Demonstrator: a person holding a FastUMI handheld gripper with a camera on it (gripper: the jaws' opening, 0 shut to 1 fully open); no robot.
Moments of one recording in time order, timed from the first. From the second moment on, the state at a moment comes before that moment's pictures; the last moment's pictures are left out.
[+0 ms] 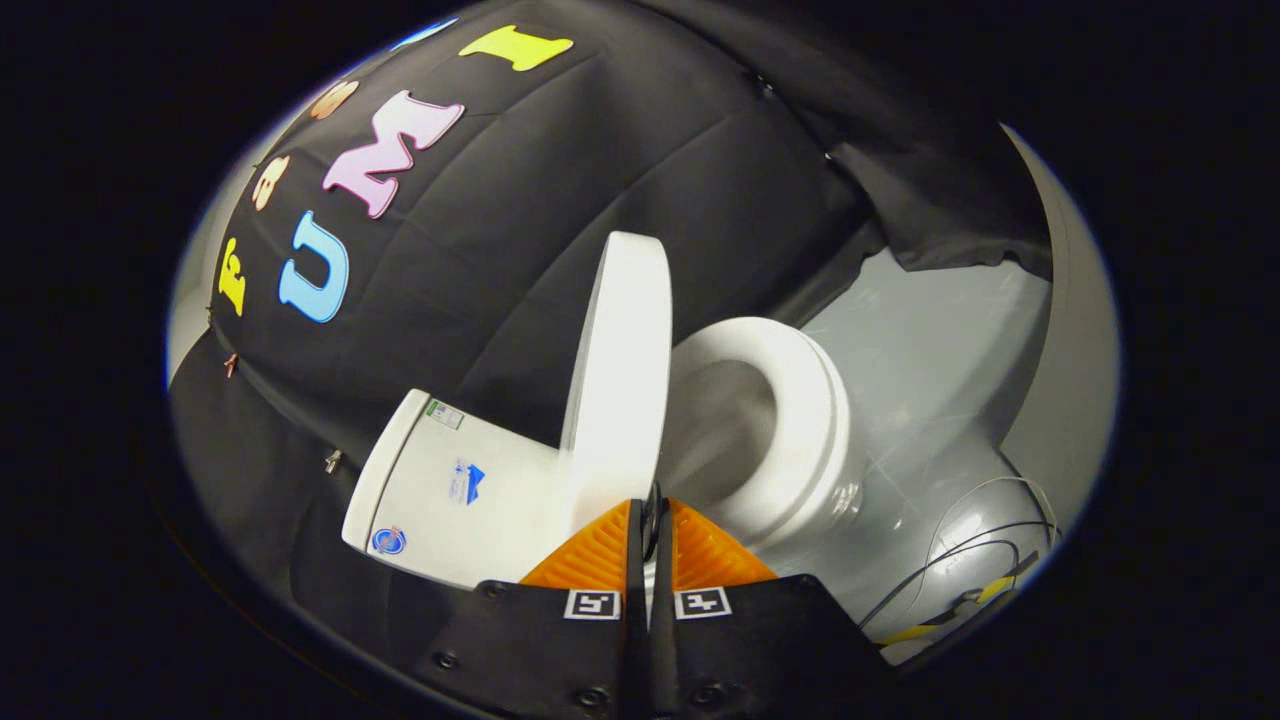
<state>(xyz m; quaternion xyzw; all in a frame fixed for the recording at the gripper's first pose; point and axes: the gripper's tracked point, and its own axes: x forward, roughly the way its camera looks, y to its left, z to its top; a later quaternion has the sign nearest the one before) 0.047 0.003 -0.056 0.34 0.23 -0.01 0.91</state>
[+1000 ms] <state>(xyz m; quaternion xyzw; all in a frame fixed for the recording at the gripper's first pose) 0.049 0.134 0.038 0.15 0.21 -0.05 0.97</state>
